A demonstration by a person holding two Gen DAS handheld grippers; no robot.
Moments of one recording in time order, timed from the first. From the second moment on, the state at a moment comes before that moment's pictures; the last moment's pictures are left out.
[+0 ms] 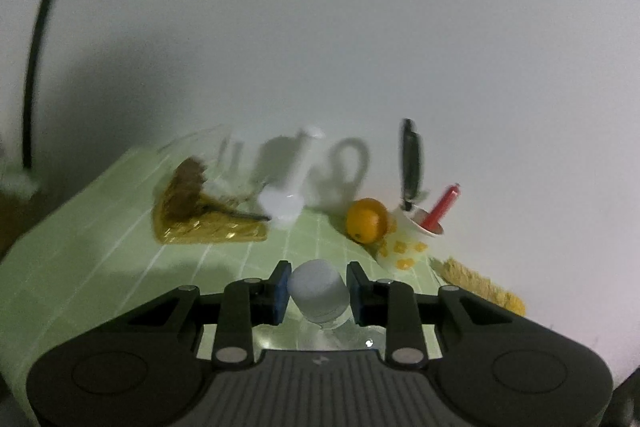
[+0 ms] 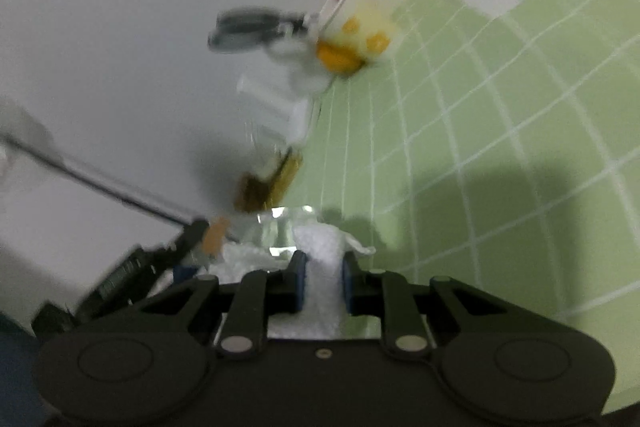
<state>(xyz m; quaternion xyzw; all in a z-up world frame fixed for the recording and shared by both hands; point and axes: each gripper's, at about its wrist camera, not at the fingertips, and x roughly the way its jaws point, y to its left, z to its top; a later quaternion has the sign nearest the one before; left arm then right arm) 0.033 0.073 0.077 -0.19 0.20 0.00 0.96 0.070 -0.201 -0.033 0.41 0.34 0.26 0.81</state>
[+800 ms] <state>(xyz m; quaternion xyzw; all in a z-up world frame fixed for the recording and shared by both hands) 0.043 -0.014 0.085 -0.05 0.19 -0.08 0.98 0.073 -0.179 -0.016 0.04 0.26 0.12 0.96</state>
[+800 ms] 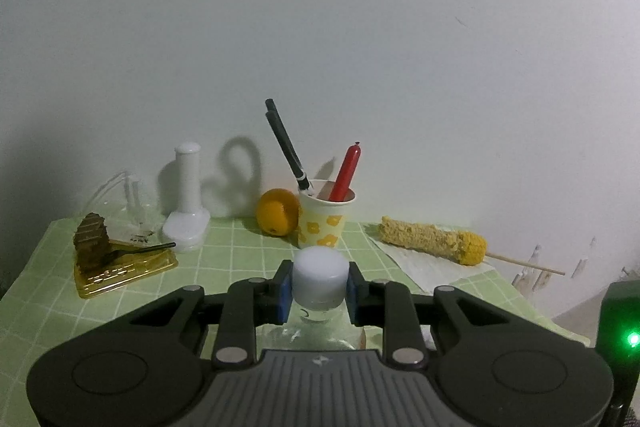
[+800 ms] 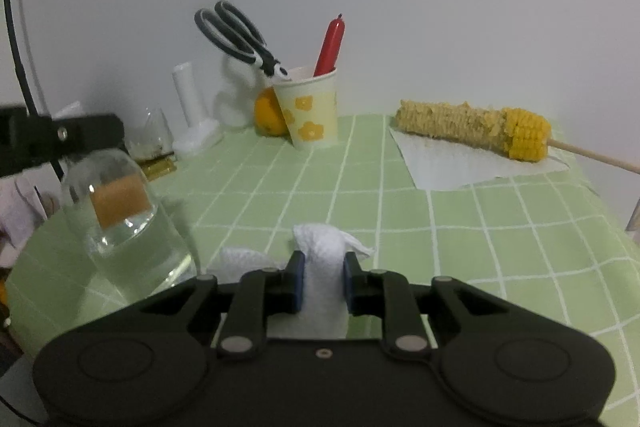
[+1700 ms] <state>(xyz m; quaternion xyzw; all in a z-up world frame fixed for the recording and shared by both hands) 0.027 -0.007 0.093 -0.03 0.18 -0.04 0.98 0.081 -0.154 -0.009 -0.11 0.28 0.10 0.95</state>
